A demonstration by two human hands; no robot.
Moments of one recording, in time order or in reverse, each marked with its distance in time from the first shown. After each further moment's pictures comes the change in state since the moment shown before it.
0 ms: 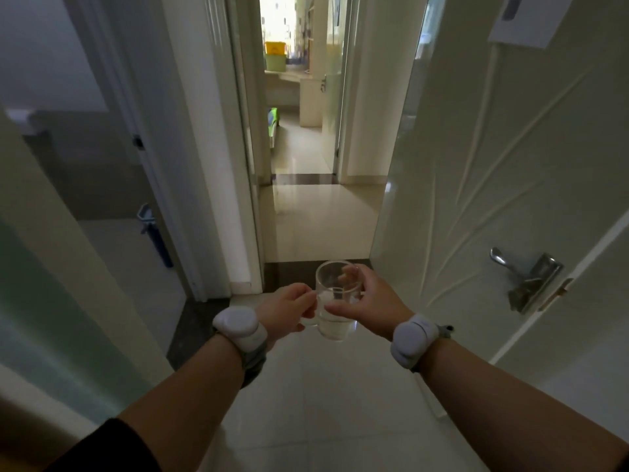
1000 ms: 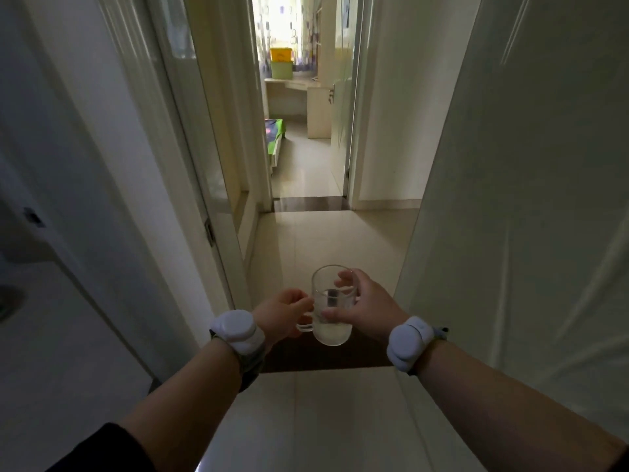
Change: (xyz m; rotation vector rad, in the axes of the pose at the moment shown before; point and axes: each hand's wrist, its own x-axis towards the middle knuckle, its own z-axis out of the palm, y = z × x) left_hand 0.476 0.149 -0.089 -0.073 0.086 -0.053; right_hand 0.495 0.083 -0.108 -0.010 -0.105 0.003
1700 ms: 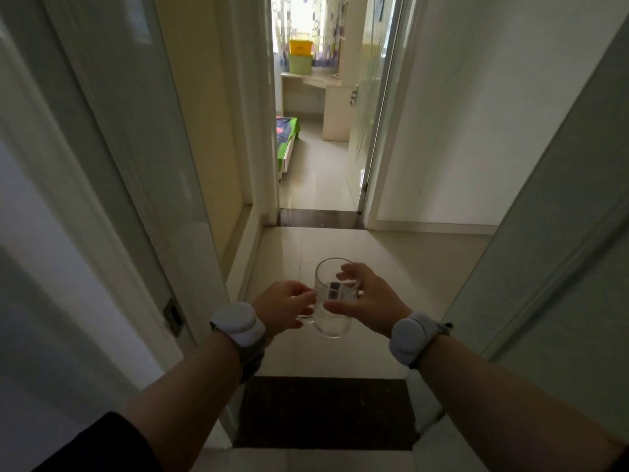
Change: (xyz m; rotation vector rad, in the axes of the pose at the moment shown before) left_hand 0.315 0.090 -0.093 0.015 0.047 0.079; right_hand 0.346 0.026 -0.050 -0.043 -0.017 -0.053
